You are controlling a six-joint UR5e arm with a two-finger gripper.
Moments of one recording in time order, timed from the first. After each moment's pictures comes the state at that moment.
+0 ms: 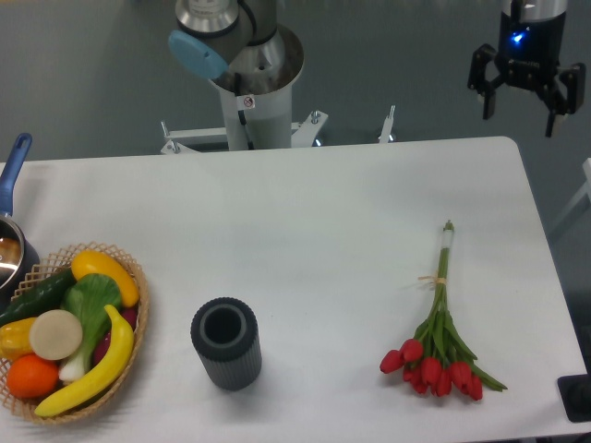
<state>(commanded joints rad) 3.05 -1.63 -1.63 -1.12 1.34 1.73</state>
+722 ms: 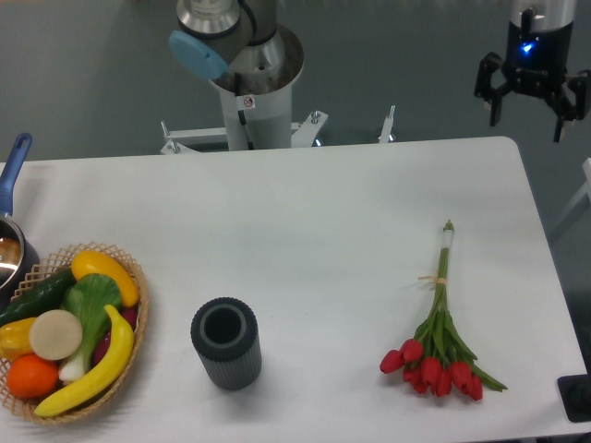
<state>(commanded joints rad) 3.04 -1.68 -1.65 -1.05 1.36 1.55</state>
